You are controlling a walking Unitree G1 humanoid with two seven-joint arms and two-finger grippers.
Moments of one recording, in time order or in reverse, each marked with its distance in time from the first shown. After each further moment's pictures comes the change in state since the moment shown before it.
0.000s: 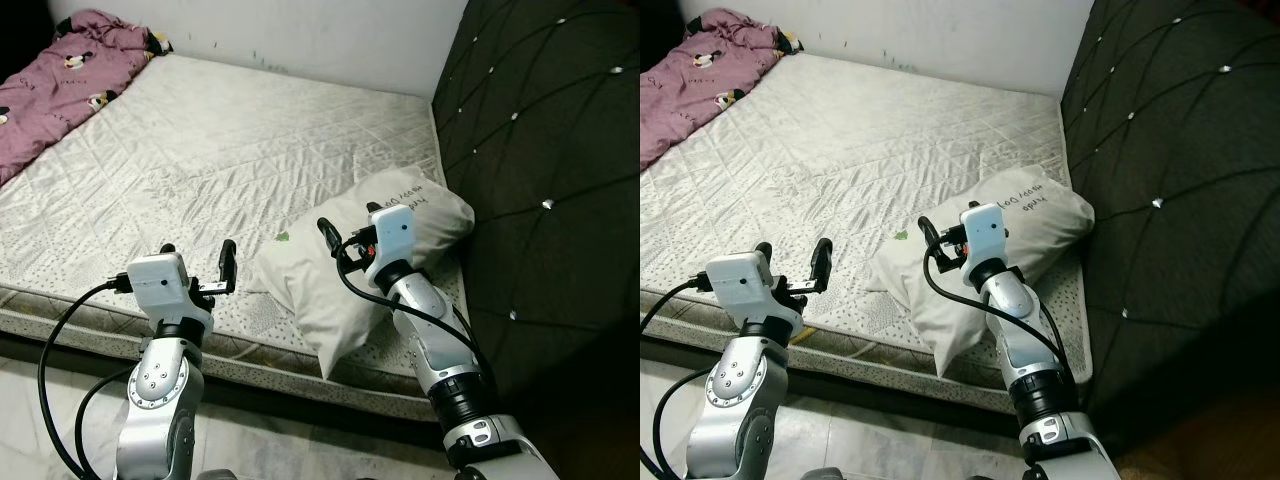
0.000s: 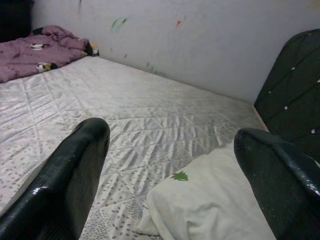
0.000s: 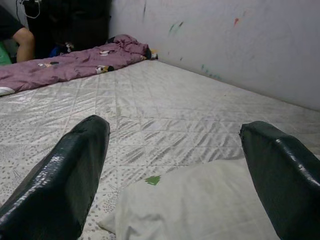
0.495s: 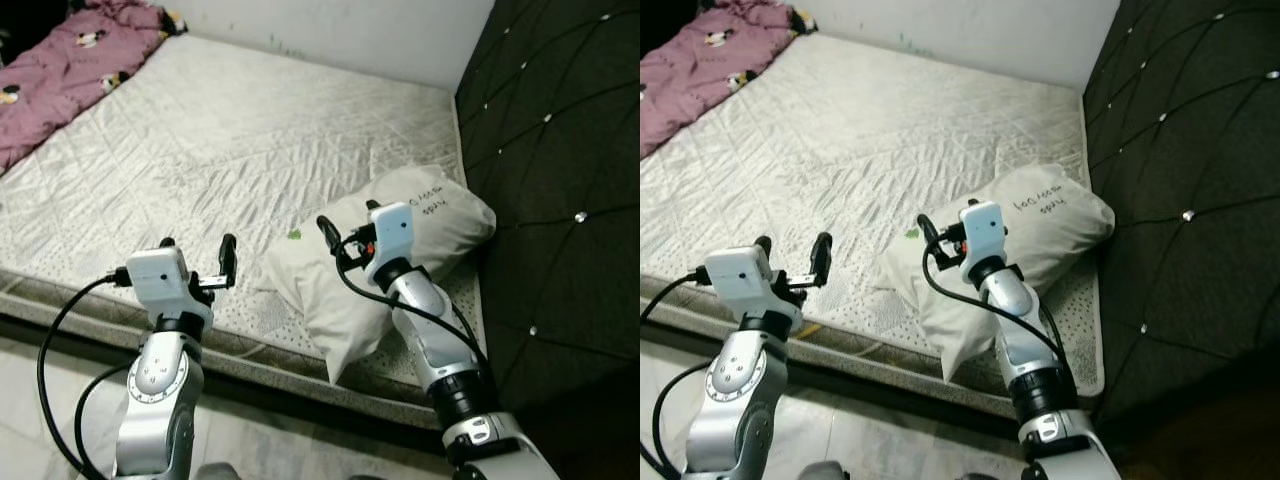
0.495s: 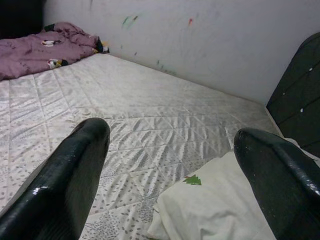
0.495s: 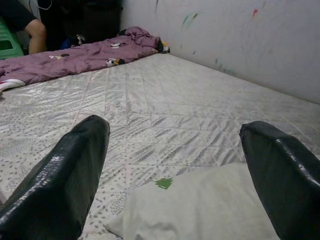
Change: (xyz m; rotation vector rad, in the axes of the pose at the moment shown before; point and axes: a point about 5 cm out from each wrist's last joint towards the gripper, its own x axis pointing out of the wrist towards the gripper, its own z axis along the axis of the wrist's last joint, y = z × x) left arm 0.003 0.000 0.002 0.002 -0.009 -0.005; right arm 0.002 0.001 0.000 0.000 0.001 0.004
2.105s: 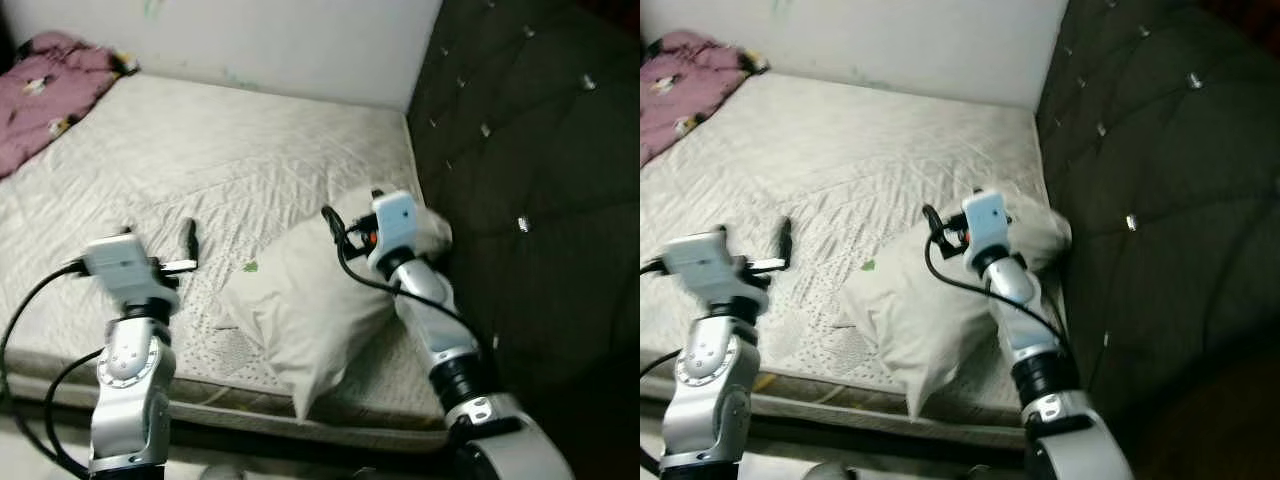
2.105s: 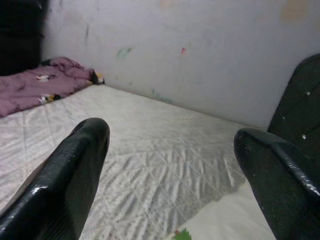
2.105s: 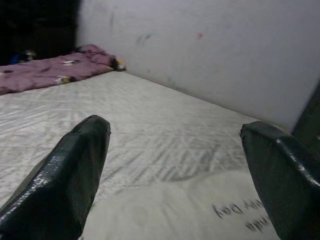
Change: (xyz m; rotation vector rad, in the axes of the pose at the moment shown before) left arm 0.010 0.038 0.019 0.023 -0.082 0.153; right arm 0.010 -0.009 0.008 -0.057 -0.022 -0.022
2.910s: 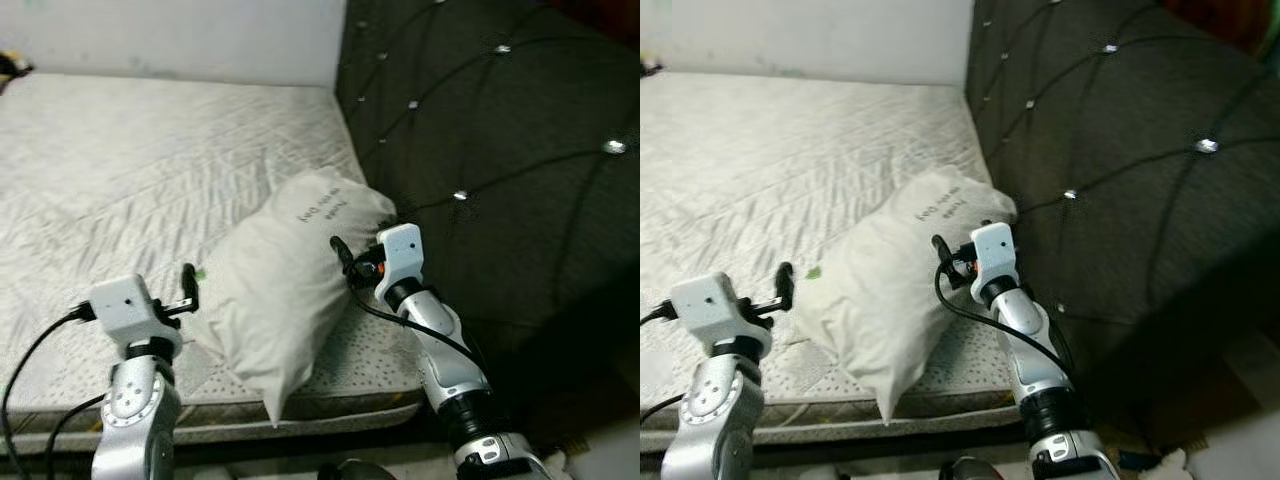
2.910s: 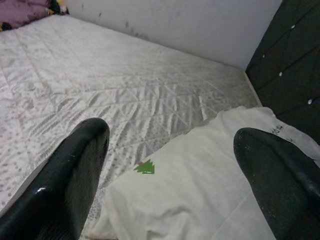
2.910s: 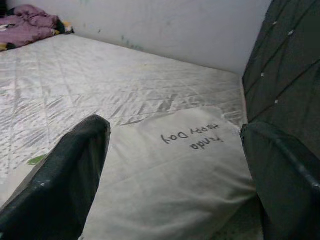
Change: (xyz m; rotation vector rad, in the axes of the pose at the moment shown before) left arm -0.034 -0.001 -0.034 -0.034 0.214 0.059; right arm -0.035 -0.001 -0.031 0.038 0.105 -0.030
